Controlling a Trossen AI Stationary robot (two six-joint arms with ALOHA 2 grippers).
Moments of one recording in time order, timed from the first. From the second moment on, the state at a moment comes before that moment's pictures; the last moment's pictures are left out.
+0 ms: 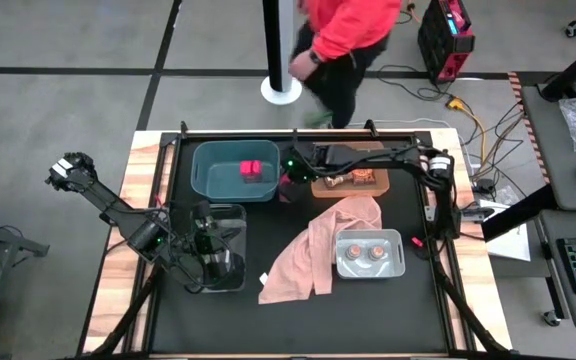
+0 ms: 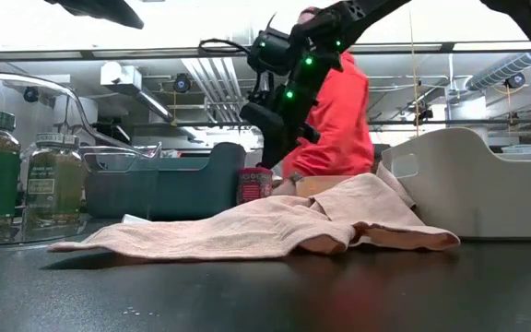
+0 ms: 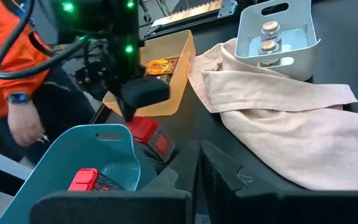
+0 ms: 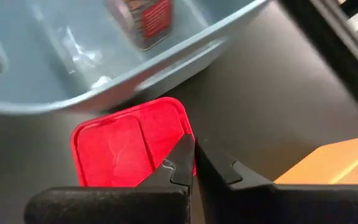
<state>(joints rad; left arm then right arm) -0.65 1.15 0.89 -0.55 -0.96 -0.32 -0.26 2.02 1.57 -0.56 0.16 0.22</state>
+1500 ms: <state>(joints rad) -0.68 1.26 0.94 -0.51 -0.90 -0.41 -0.15 1.92 1.39 -0.53 0.36 0.10</state>
